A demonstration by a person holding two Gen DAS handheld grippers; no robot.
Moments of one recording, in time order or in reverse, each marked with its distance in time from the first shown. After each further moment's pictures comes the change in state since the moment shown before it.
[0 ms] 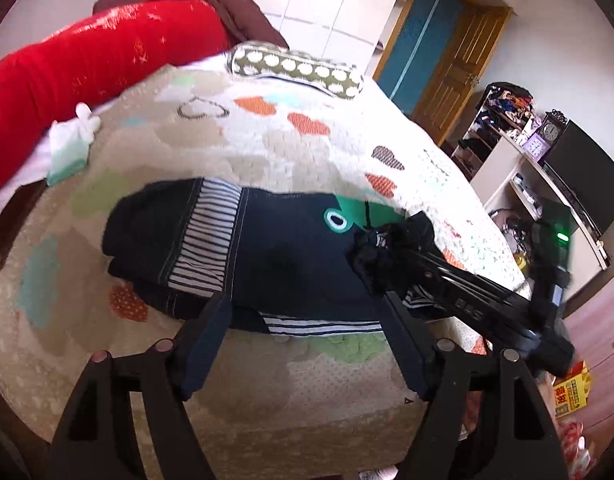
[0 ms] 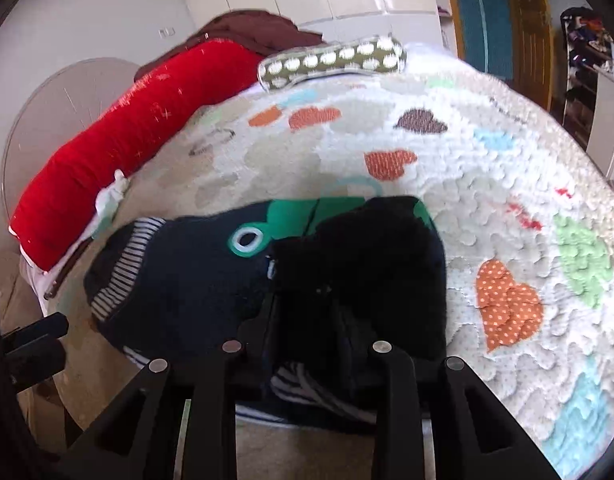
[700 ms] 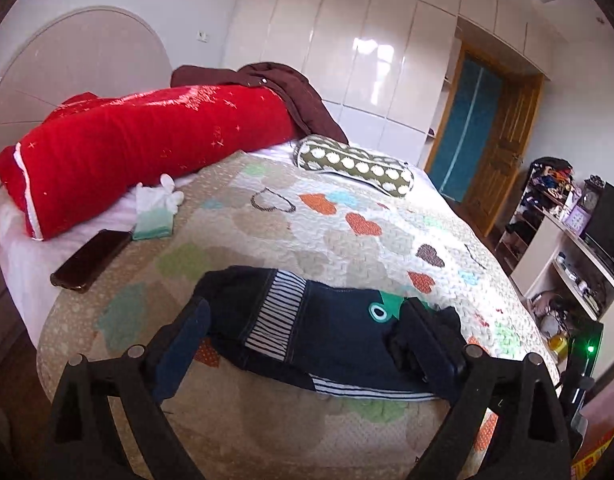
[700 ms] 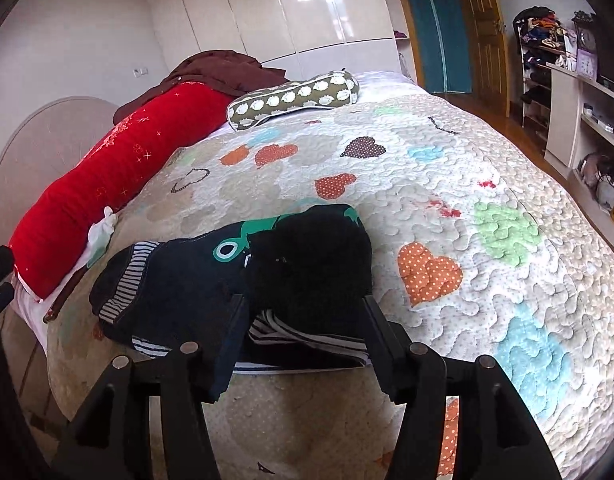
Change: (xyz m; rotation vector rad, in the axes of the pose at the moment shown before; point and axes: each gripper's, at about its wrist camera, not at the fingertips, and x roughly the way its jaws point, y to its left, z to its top) left arm -0.067 0.002 0.001 -0.090 -0.343 0.219; right arm -0.060 -0.008 -0.028 0.081 -0.099 -0.090
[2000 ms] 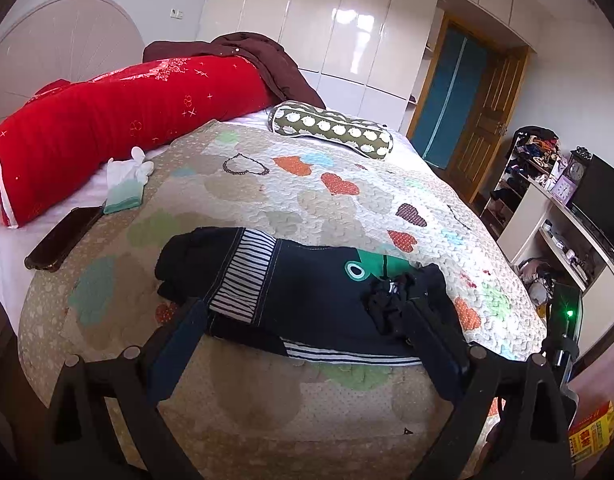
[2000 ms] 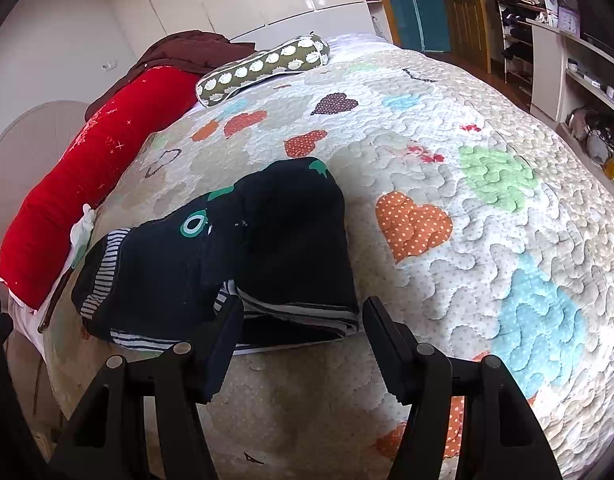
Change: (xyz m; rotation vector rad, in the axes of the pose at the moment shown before) left arm 0.017 -0.022 -0.021 0.051 0.132 -0.066; right arm 0.013 -0.011 -0.017 0.119 0.112 -0.045
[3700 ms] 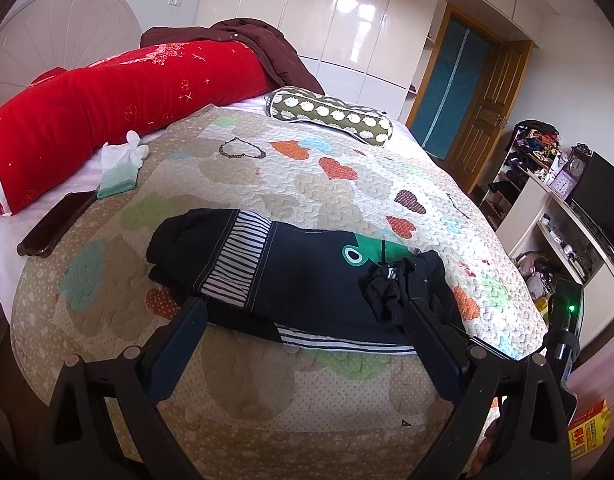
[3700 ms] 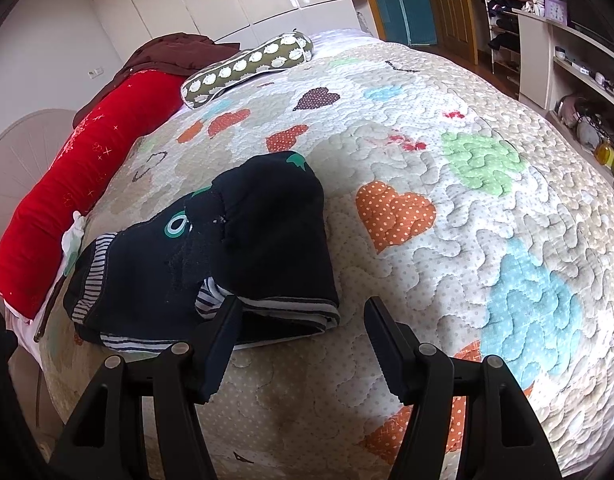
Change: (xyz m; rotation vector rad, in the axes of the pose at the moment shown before) left arm 0.007 -0.001 -0.007 -0.011 0.042 -0.008; right arm 0.001 -0.006 -0.004 0.044 0.004 -0.026
